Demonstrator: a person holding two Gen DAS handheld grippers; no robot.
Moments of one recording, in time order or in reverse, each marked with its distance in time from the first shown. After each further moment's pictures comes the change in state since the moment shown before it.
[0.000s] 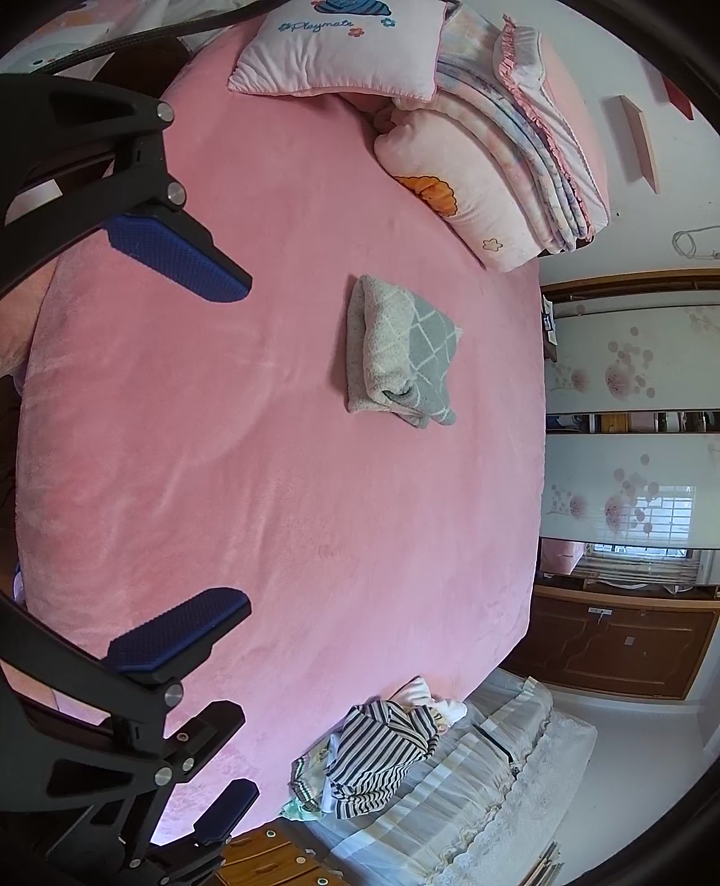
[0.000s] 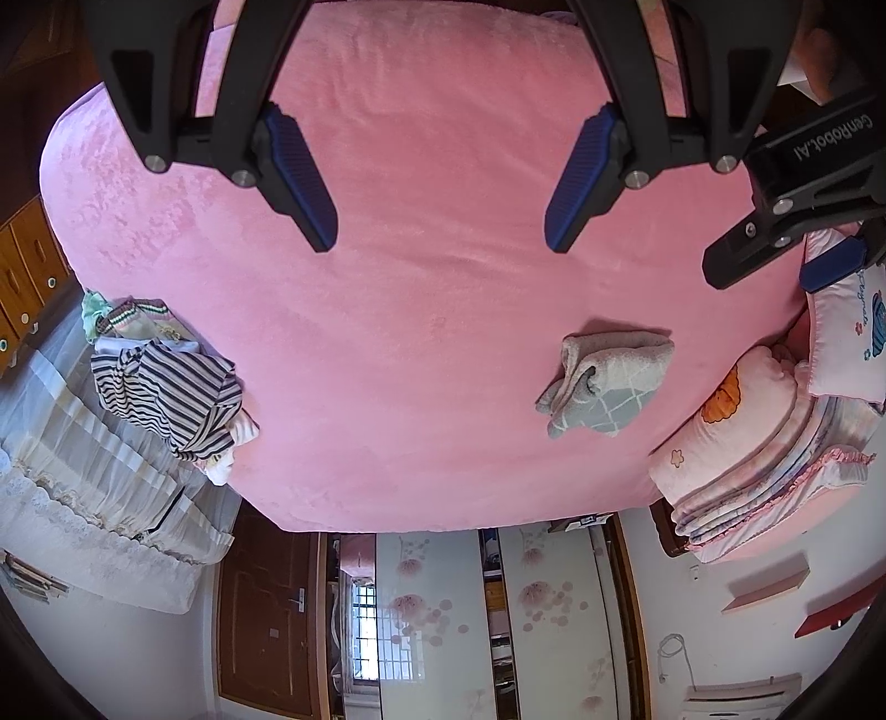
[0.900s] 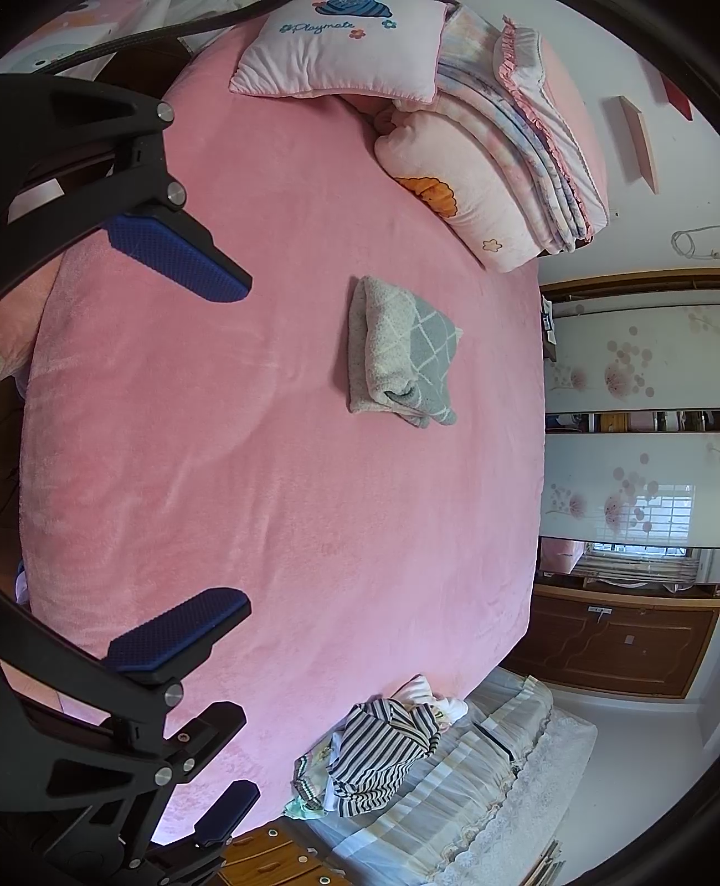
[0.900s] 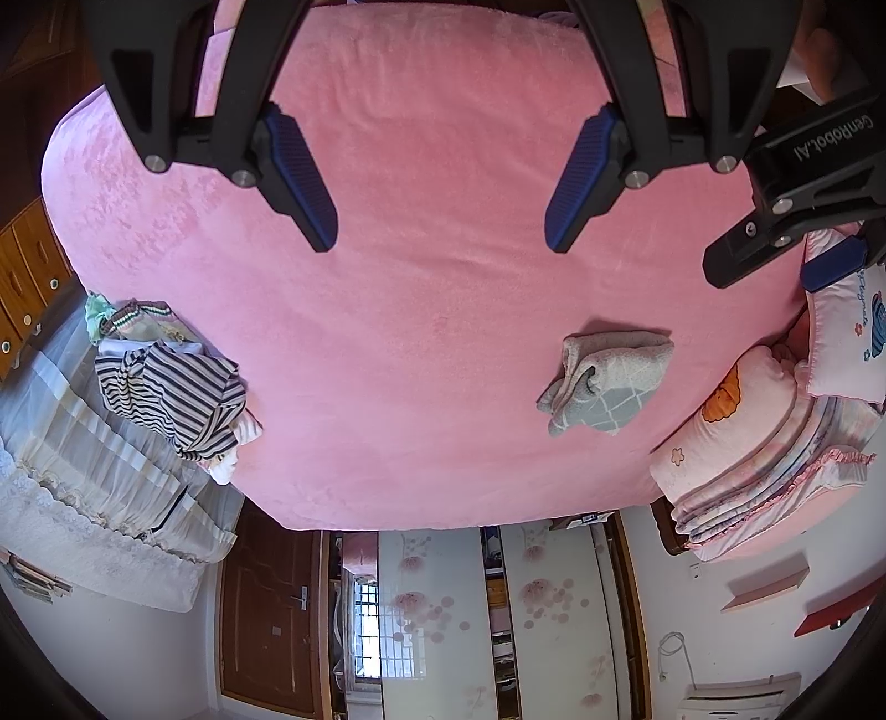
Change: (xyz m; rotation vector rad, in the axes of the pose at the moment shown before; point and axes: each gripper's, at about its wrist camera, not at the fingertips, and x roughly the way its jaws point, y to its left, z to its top) left arm -0.001 0.000 0.000 0.000 -0.001 0.000; right arm -0.001 0.000 -0.001 -0.001 -0.003 -0.003
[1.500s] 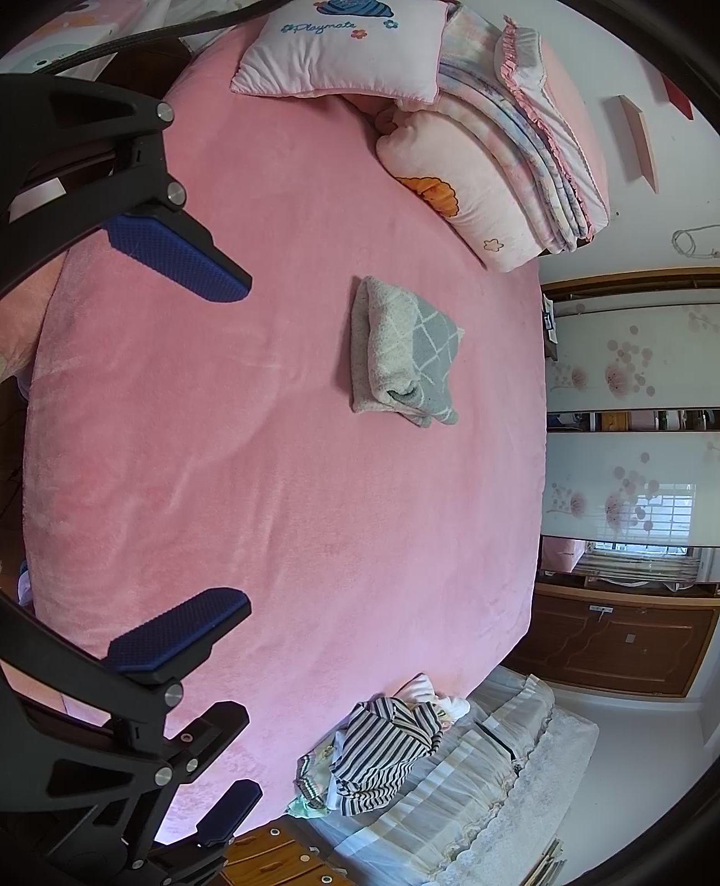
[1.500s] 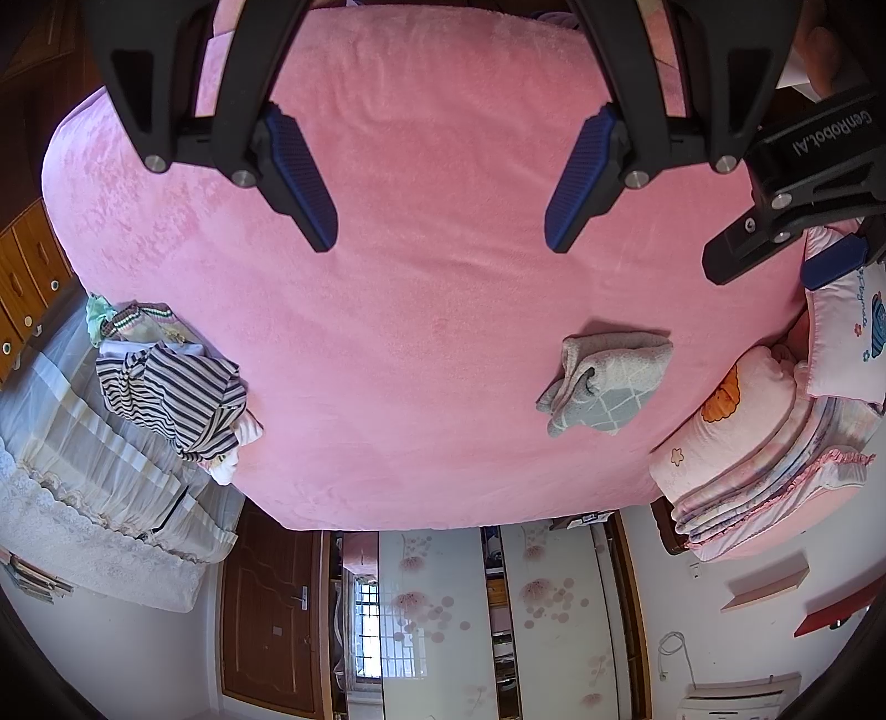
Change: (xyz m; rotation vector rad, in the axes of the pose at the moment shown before) left arm -0.004 -0.001 -0.002 0.002 0.004 -0.001; right arm -0.001 0.001 -0.001 0.001 -0.001 0.001
